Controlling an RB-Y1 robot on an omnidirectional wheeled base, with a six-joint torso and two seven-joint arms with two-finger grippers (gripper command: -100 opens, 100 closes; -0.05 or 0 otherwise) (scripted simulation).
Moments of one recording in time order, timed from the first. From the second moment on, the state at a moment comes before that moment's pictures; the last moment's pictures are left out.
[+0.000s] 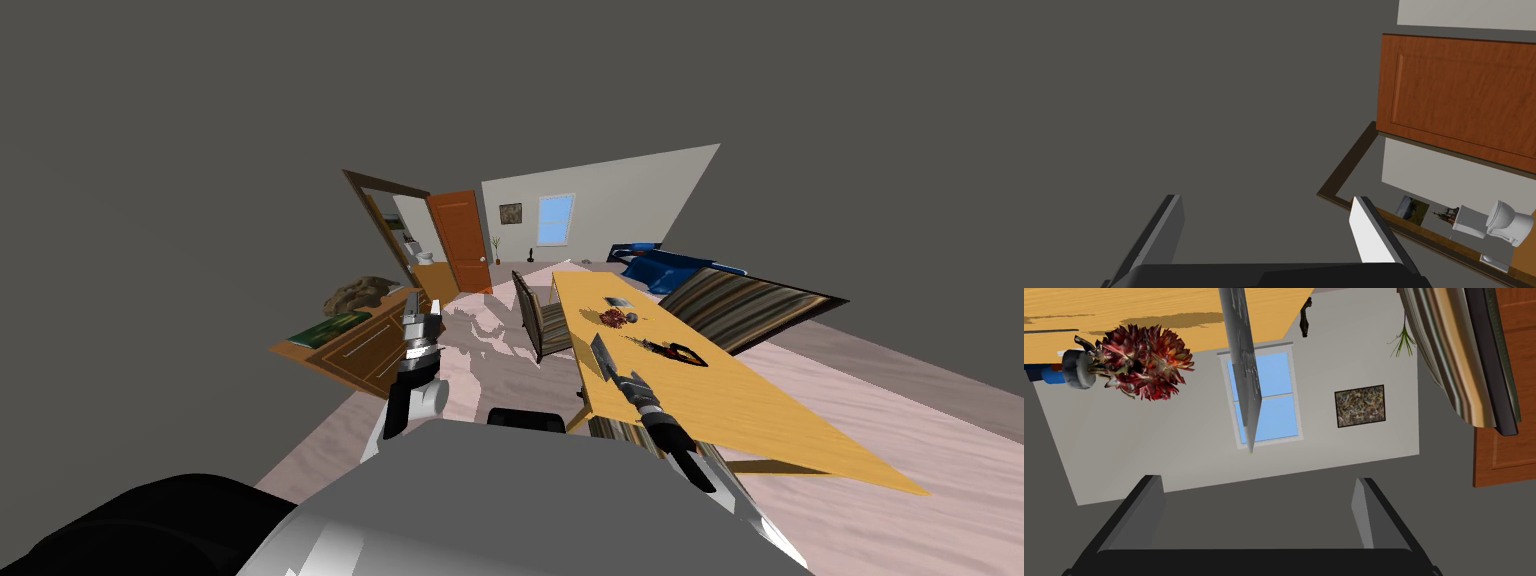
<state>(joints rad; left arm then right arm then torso) 0.46 0.00 0.07 -2.27 0.08 -0.47 -0.06 0.33 -0.33 -0.21 -1.19 0.42 -0.50 0.64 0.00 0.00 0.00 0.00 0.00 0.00</state>
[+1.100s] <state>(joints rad) 0.46 0.00 0.07 -2.27 0.08 -0.47 -0.06 0.38 -0.40 -0.19 -1.19 0.41 -0.52 0.62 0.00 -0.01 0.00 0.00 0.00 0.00</state>
